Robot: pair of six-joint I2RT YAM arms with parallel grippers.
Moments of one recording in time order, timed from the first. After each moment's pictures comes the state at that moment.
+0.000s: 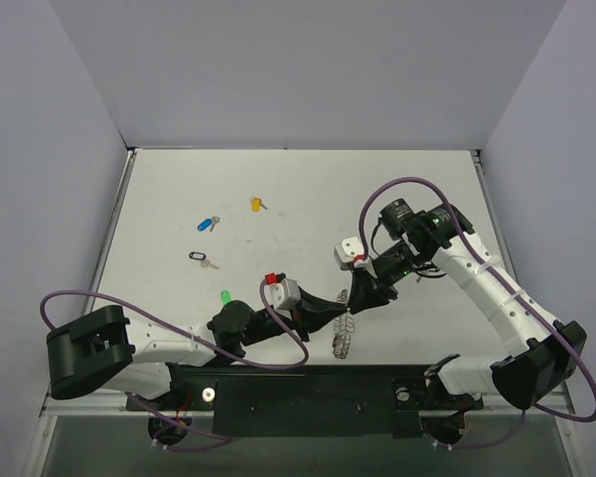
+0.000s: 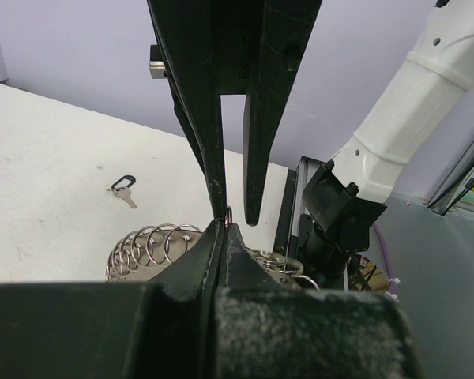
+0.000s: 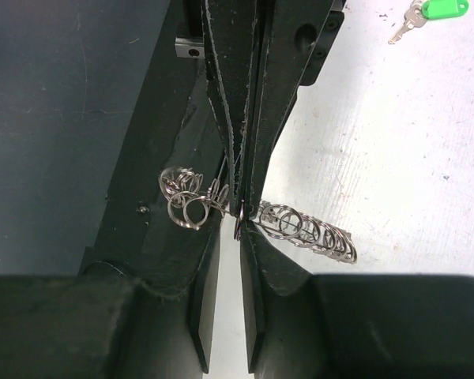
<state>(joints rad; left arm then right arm) -1.20 1.31 0.39 1.19 0.09 -0.26 0.54 1.31 1.30 -1.42 -0.96 -1.21</state>
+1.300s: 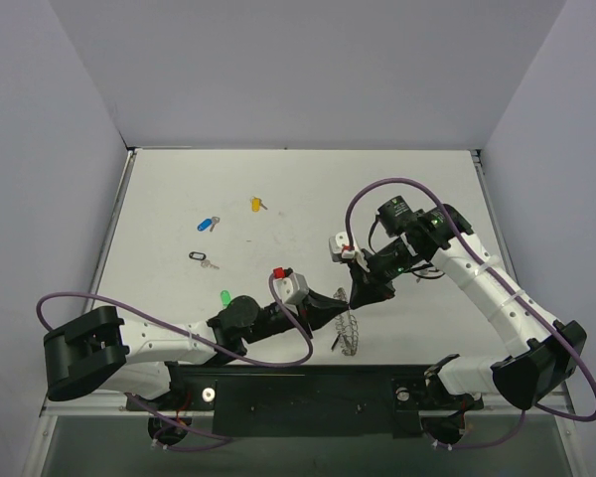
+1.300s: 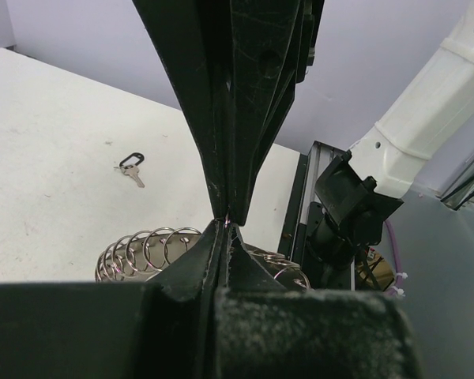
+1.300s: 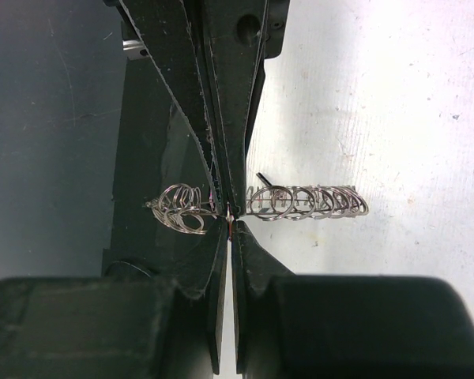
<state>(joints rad) -1.21 1.29 0.44 1.04 0.06 -0.28 0.55 1.31 1.30 -1.33 -0.85 -0.96</state>
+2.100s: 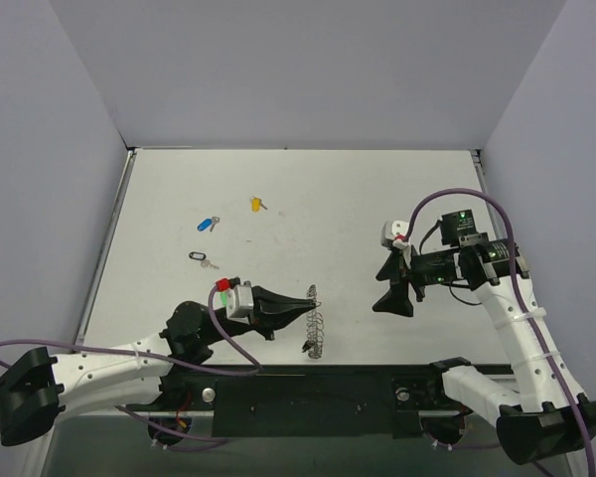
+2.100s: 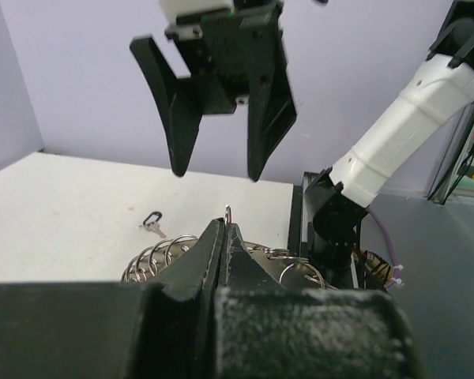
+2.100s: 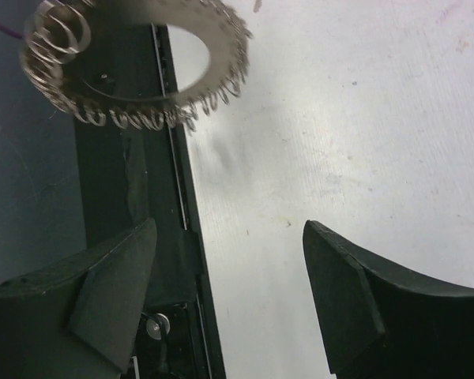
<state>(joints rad) -1.12 0.91 0.31 0.95 0.23 -0.15 0.23 1.01 1.12 -1.21 -0.95 -0.85</state>
